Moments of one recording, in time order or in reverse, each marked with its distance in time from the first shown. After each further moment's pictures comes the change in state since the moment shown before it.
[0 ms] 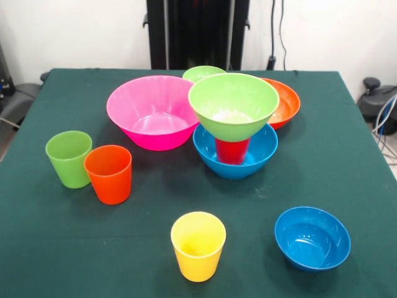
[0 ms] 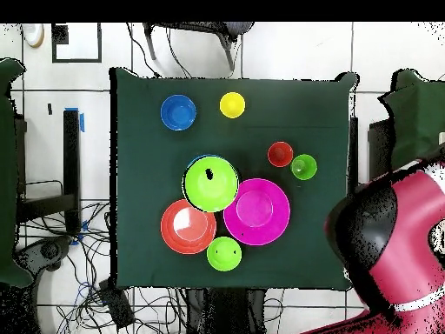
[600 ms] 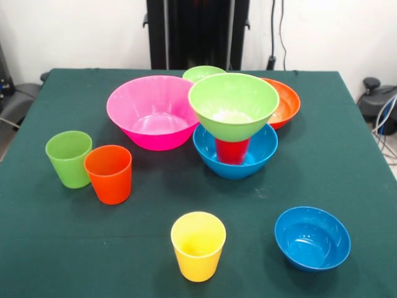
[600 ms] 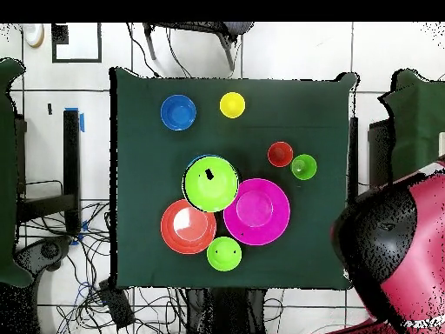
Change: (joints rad) arm -0.003 -0.079 0.108 -0.010 -0.037 0.007 -0.035
